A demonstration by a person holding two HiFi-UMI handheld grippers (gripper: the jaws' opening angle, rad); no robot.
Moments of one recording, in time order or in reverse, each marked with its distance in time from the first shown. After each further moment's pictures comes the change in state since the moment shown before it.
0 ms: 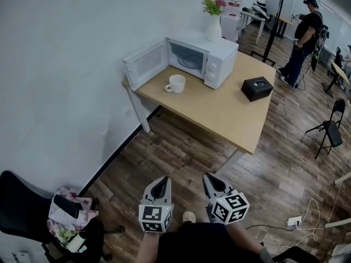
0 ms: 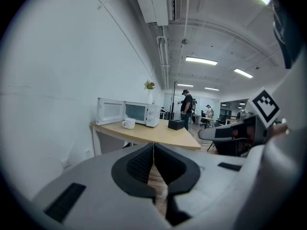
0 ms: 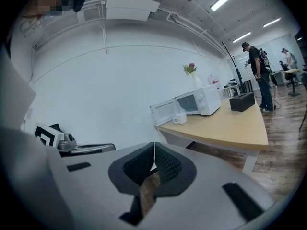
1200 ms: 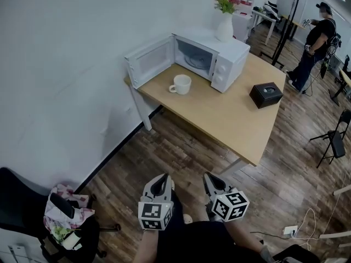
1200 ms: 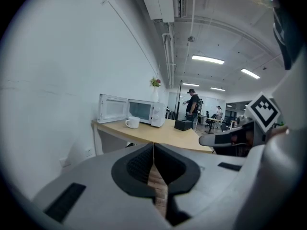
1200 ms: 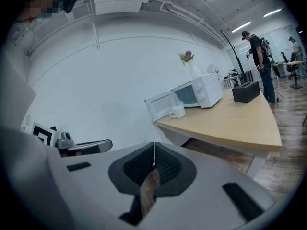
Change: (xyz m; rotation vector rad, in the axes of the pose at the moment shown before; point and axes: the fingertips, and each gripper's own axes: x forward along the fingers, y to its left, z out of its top) left arm 0.064 0.025 0.005 -0.037 0.008 0.047; right arm 0.062 -0.048 0.000 0.051 0.079 0.023
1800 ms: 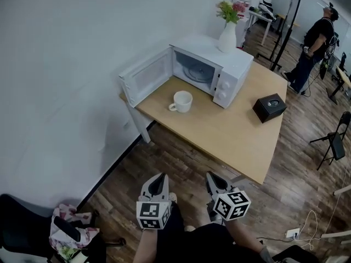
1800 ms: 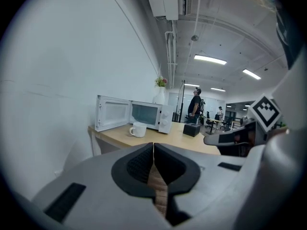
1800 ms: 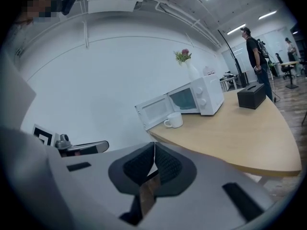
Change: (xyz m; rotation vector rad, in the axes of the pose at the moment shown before) left arm 0.093 0.076 0.061 0.003 0.002 -0.016; right arm 0.096 -0.031 0.072 0.036 -0.030 -0.064
